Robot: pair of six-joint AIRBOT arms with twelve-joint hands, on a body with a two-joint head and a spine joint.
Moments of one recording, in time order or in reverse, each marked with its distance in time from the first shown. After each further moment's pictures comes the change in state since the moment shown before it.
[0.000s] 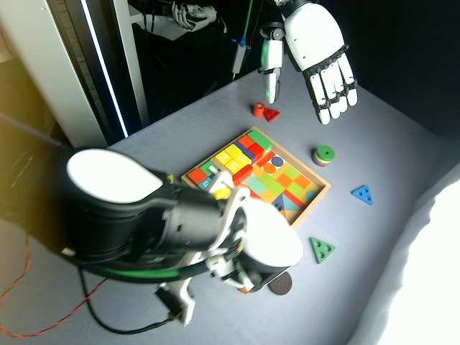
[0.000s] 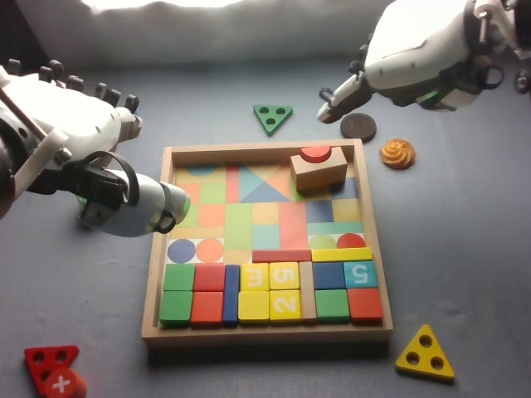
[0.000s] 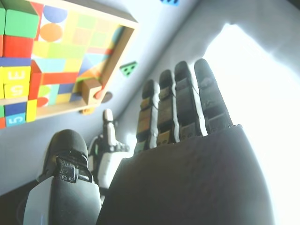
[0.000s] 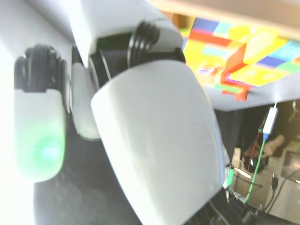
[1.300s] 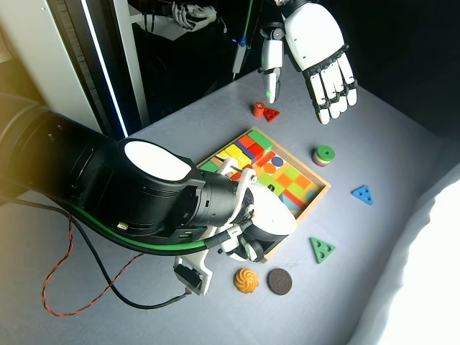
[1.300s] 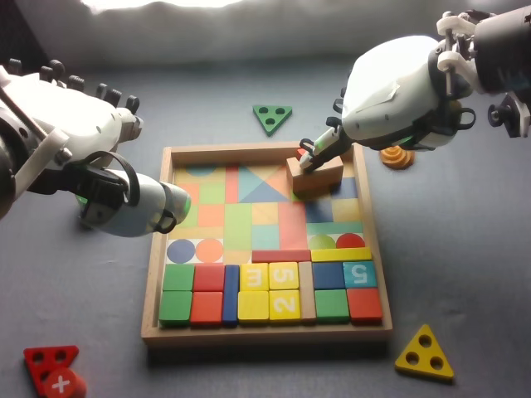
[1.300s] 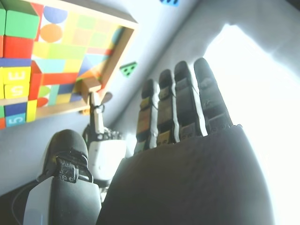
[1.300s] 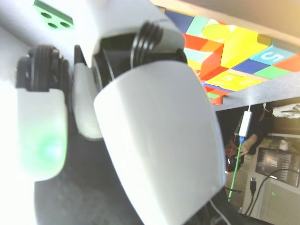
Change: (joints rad) left arm 0.000 0.000 0.000 0.000 0.001 0.000; right arm -0.064 -0.049 -0.004 -0.040 0.013 -0.017
